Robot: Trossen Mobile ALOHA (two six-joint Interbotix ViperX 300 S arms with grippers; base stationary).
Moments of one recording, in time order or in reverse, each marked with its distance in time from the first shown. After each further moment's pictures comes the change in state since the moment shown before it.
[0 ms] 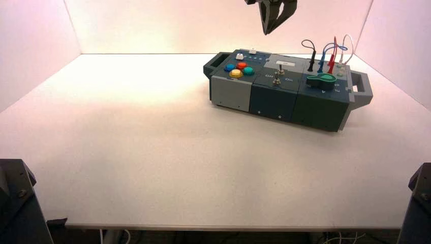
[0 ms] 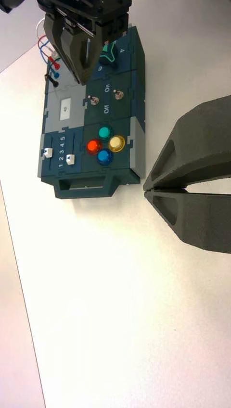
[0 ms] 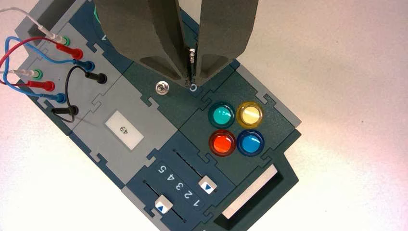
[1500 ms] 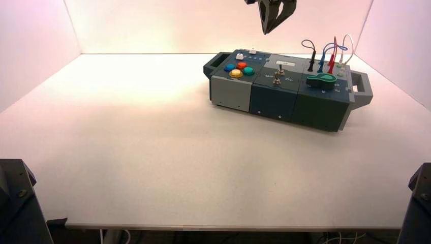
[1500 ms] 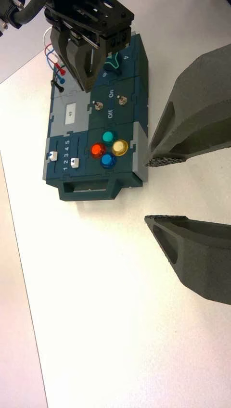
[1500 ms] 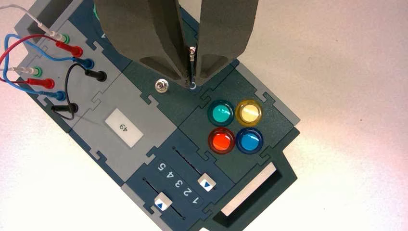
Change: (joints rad) left arm 0.000 -0.029 -0.003 -0.005 0.009 -0.015; right arm 0.000 0.000 0.000 -0.002 -0.008 -0.003
